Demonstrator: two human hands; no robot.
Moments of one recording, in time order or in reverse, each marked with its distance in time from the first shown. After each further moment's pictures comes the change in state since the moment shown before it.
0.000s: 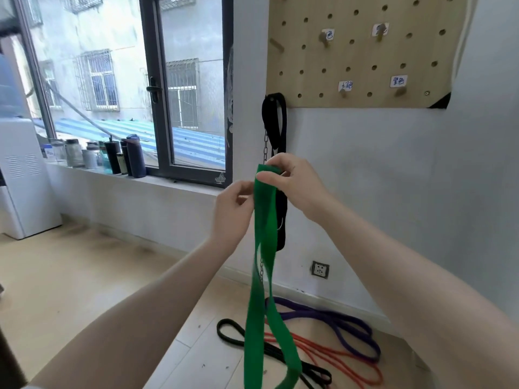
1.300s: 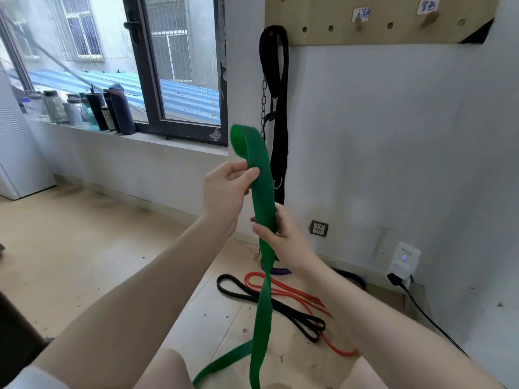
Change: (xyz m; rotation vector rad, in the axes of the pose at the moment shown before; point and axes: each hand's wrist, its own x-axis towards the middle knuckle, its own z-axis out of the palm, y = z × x) left_hand -0.017 -0.039 0.014 -0.168 0.093 -0.260; right_hand -0.101 0.111 0.076 0.302 -0.123 0.320
